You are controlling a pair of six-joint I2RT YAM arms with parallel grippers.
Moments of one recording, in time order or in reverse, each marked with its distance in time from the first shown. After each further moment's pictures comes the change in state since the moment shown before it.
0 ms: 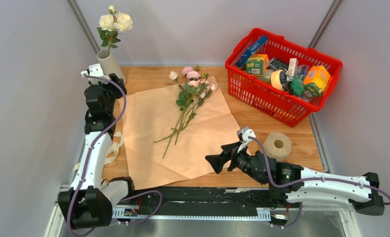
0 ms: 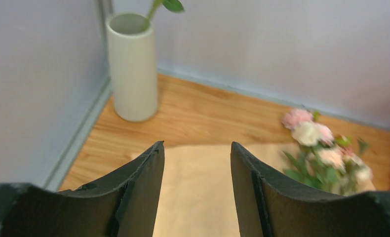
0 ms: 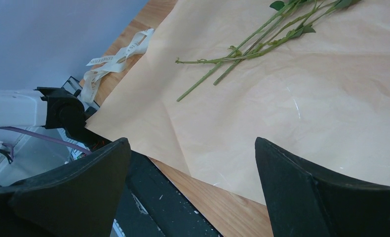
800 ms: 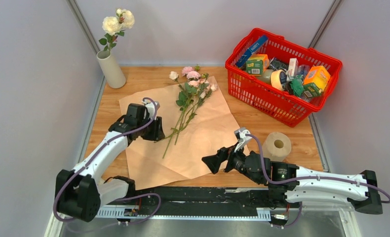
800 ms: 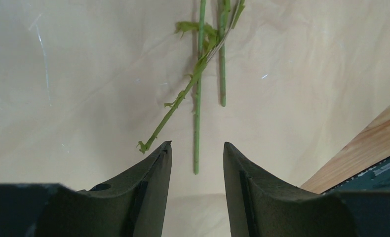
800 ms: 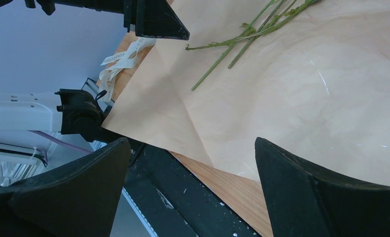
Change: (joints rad) left arm -0.365 0.001 -0.156 -0.697 0.375 0.003; right arm 0.000 0.066 0.001 0.000 -0.031 0.193
